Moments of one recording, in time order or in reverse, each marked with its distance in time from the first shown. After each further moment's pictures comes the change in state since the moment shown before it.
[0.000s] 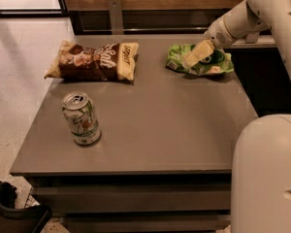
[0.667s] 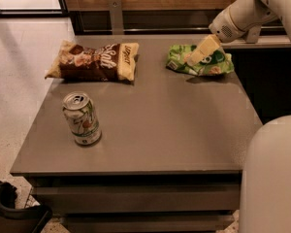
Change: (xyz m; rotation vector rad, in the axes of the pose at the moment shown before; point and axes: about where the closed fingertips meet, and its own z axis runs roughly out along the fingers) arm -0.008 0.013 -0.033 0.034 0.043 -0.051
